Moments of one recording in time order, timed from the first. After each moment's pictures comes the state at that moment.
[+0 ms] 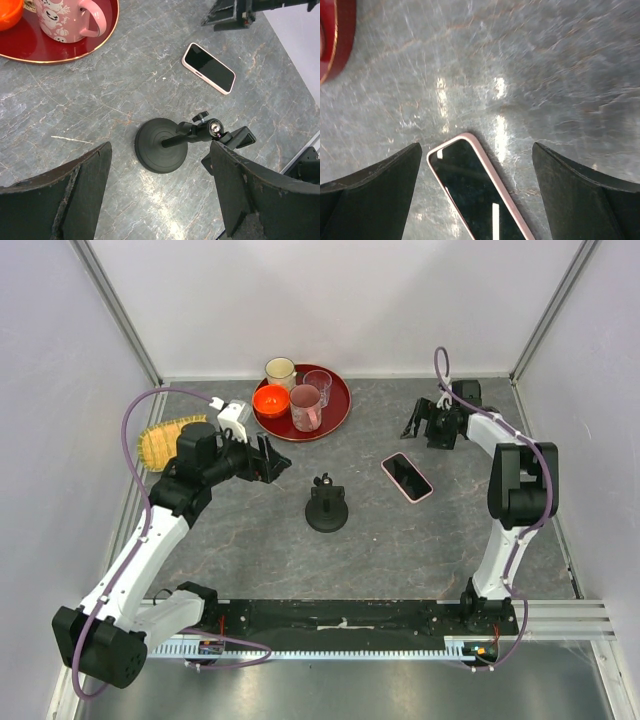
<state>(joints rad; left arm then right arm) -0.31 1.02 0.93 -0.32 0.38 -0.25 0.00 1.96 1.41 -0.35 -0.36 0.32</state>
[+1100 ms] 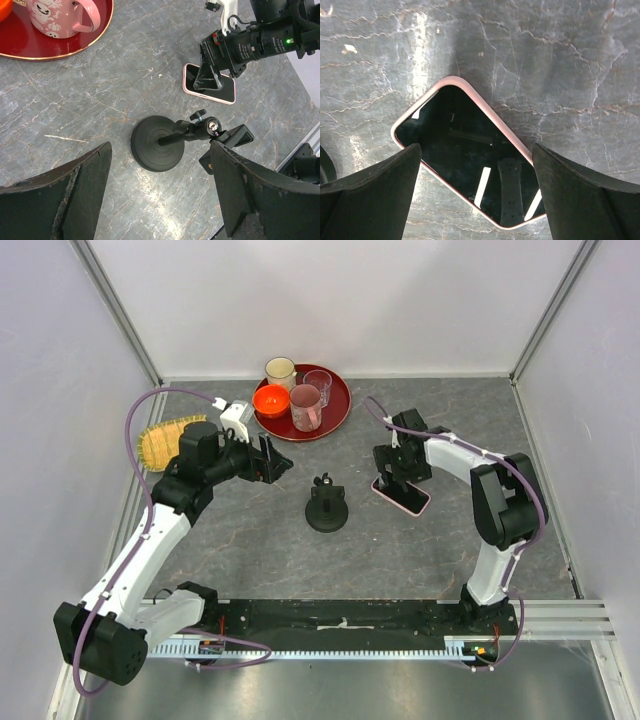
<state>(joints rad) -0.31 1.03 0.93 -0.31 0.40 -0.26 0.34 1.86 1.23 -0.55 -0.02 0.16</state>
